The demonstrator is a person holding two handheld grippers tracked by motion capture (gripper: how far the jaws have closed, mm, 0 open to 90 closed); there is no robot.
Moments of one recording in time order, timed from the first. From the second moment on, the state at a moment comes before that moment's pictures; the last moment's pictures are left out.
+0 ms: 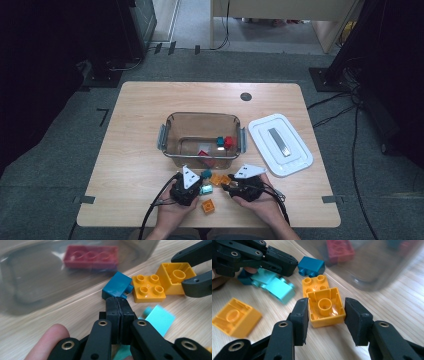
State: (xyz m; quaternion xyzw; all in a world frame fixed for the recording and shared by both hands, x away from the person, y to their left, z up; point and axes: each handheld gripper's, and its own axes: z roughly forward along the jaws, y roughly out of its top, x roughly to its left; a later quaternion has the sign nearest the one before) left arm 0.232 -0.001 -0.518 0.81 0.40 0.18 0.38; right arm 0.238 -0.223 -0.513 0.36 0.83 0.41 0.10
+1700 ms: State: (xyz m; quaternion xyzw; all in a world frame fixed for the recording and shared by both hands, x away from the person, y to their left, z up) left arm 0.232 0.150 -0.519 0.76 0.50 0.22 0.34; right arm 0.215 -0.120 -0.511 0.24 0.87 0.43 0.09
